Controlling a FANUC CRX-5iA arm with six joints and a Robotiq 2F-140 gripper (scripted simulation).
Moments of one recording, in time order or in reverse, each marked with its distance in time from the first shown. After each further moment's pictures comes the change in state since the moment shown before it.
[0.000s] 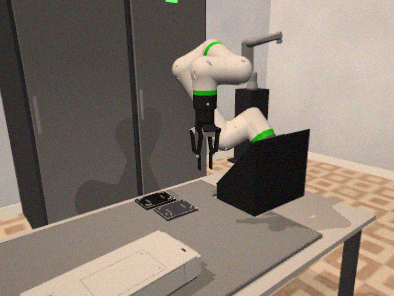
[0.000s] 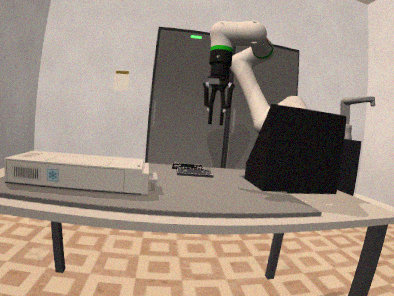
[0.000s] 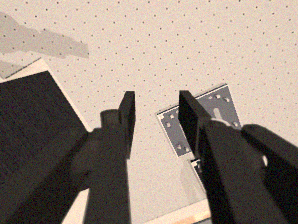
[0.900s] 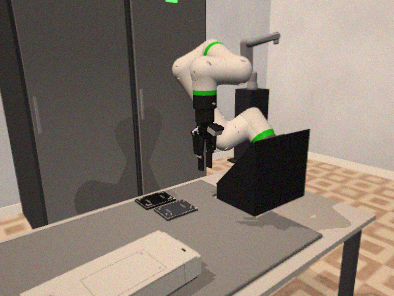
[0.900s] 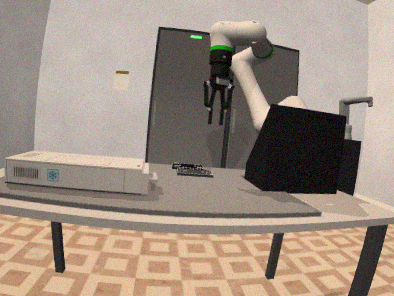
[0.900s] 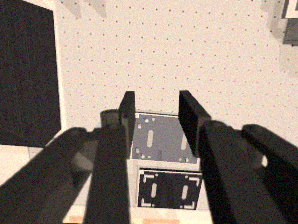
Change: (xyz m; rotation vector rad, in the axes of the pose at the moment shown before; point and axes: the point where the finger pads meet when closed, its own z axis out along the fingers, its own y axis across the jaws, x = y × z) arm 0.000 0.000 0.000 0.001 0.001 -0.536
